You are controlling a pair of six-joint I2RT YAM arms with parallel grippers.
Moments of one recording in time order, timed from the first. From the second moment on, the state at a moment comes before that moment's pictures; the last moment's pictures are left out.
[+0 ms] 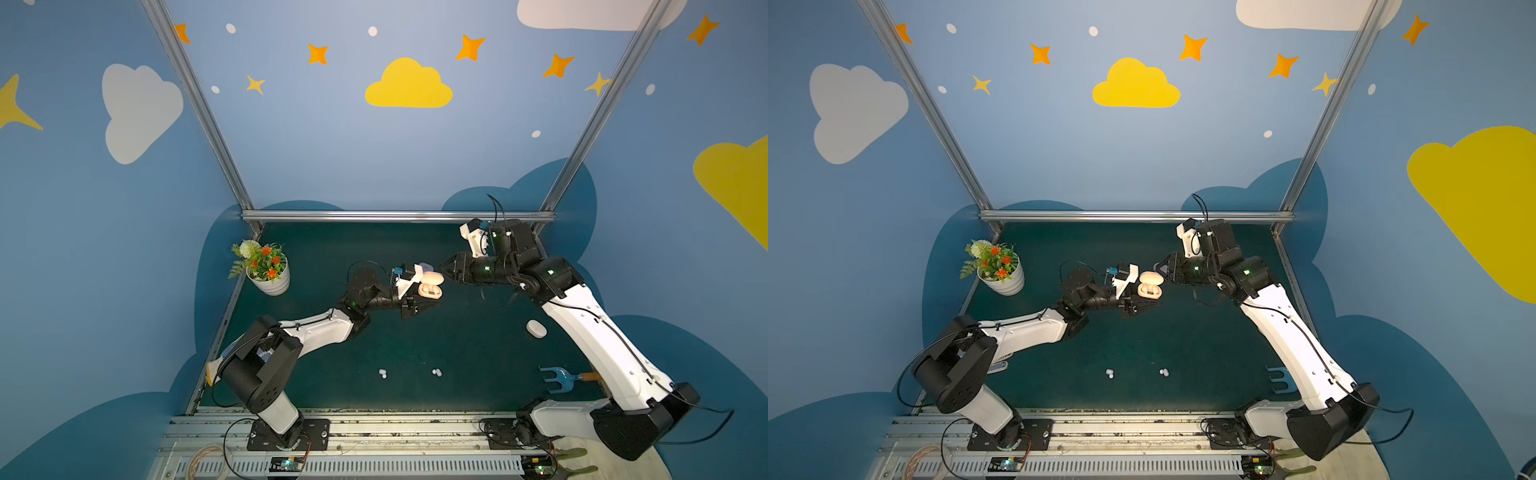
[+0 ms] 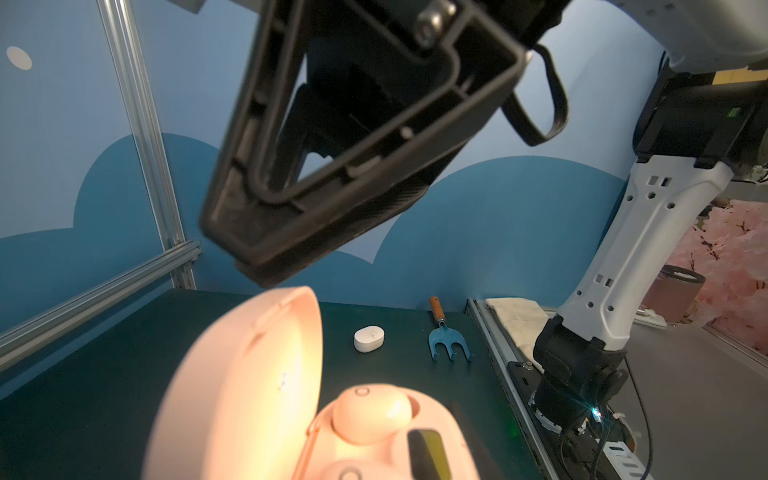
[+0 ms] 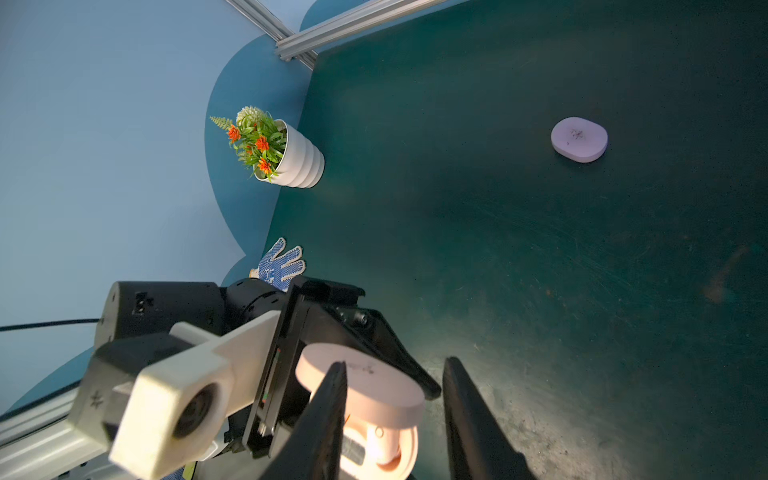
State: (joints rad) left arm -0.65 1.62 0.85 0.85 0.84 -0.12; right arm 0.53 1.34 1.51 -0.86 -0.36 0.52
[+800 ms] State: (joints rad) left arm -0.65 1.65 0.87 0.86 0.86 -0.14; right arm 0.59 1.29 1.42 -0.92 -0.44 0.52
